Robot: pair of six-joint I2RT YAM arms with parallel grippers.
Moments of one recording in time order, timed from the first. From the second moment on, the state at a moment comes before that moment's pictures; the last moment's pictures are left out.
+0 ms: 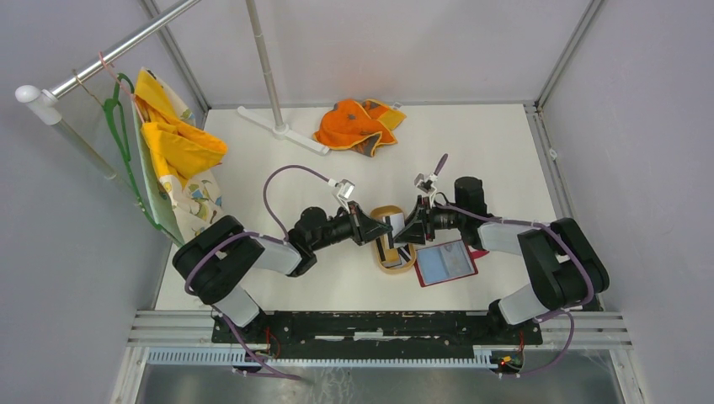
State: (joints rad) left arm -0.76 1.60 0.42 1.14 0.39 -0.79; right arm 0.33 1.52 0.50 0.55 -1.21 0.19
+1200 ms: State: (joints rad) left arm -0.81 1.52 0.38 1.16 0.37 -0.76; right arm 0.37 1.48 0.50 0.56 -1.22 0.22
